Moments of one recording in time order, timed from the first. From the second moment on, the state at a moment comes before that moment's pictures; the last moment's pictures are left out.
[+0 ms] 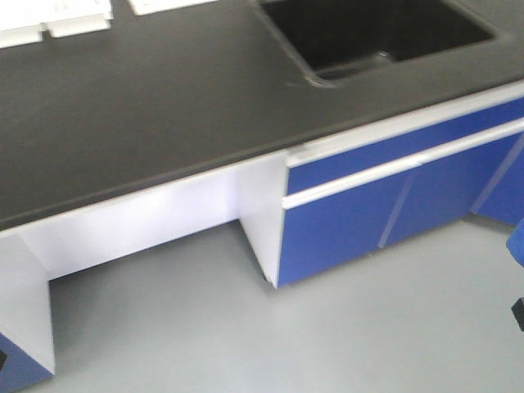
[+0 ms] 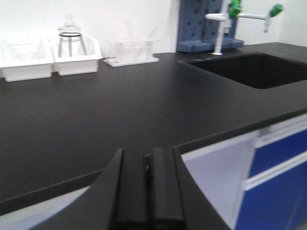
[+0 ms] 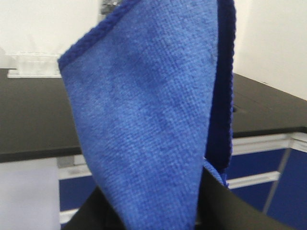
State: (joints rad) left arm -0.09 -0.02 0.03 -0.10 0.16 0.02; right arm 0.03 0.19 -0.13 0.03 0.08 -0.16
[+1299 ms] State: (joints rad) left arm -0.09 -0.02 0.03 -0.10 0.16 0.02; right arm 0.03 0.19 -0.13 0.03 0.08 -0.16
